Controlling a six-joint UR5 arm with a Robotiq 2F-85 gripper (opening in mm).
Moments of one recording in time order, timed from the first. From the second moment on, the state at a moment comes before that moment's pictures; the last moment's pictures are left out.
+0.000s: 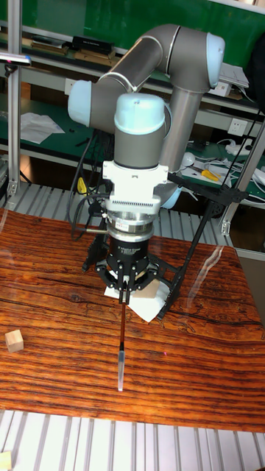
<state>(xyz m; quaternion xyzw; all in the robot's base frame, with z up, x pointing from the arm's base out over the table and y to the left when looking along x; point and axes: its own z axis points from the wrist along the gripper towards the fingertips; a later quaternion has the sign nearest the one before) 0.585 0.022 0.104 0.02 1.00 0.07 0.06</state>
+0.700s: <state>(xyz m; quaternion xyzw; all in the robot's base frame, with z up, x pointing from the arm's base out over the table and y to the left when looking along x) 0.573 0.042 0.109 0.01 0.99 0.12 -0.01</state>
